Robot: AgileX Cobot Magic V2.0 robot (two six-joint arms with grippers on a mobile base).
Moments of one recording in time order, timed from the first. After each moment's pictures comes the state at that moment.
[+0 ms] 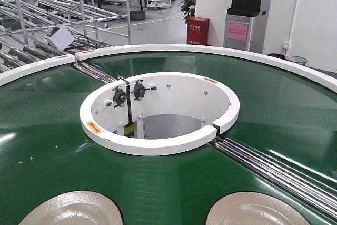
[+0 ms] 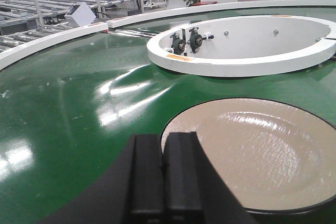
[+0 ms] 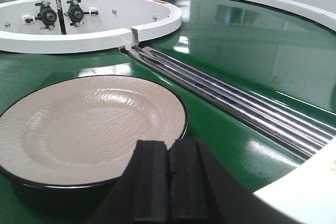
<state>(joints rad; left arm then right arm) -0.01 -0.01 0.03 -0.01 0.11 0.03 0.04 -0.01 0.03 0.02 0.21 -0.02</state>
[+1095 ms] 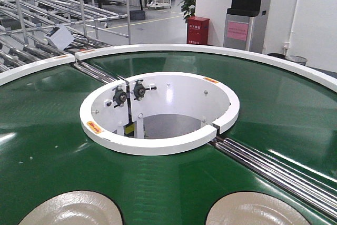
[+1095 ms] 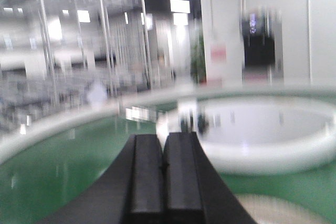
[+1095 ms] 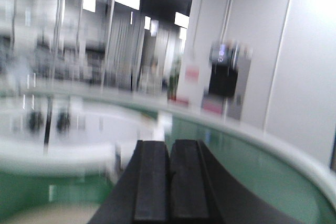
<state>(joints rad) -0.01 -0.01 0.03 -0.03 -0.22 0.03 0.04 -0.01 0.03 -0.01 -0.25 -0.11</state>
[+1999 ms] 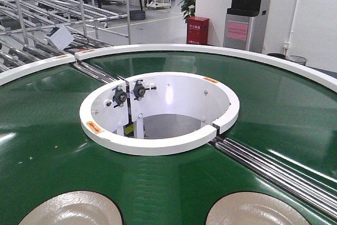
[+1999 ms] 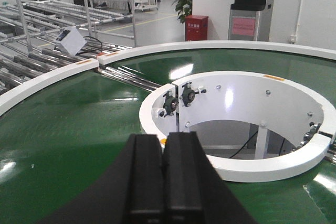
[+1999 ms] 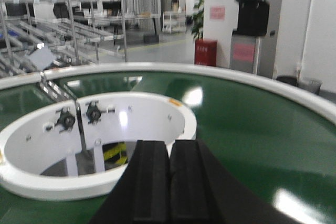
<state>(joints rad) -0.01 0.82 -0.87 -0.20 0.19 0.15 0.04 0.79 -0.80 0.38 0.11 -0.32</state>
